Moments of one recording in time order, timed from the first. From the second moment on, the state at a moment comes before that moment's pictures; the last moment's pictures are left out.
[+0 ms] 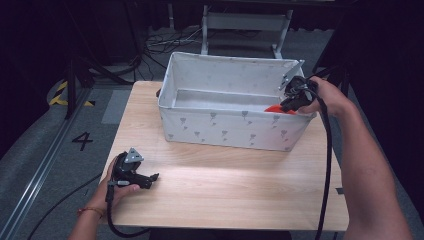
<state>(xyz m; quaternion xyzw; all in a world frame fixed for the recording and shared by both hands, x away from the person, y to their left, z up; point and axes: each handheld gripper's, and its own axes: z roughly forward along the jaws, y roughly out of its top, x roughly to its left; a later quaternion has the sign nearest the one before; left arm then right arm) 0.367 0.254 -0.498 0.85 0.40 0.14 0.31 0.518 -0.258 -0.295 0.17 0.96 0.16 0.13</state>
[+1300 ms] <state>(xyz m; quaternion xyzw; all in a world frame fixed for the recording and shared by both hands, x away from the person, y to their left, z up) 0.366 0.254 -0.498 0.85 0.41 0.14 0.31 0.375 -0.302 -0.288 0.33 0.79 0.39 0.34</state>
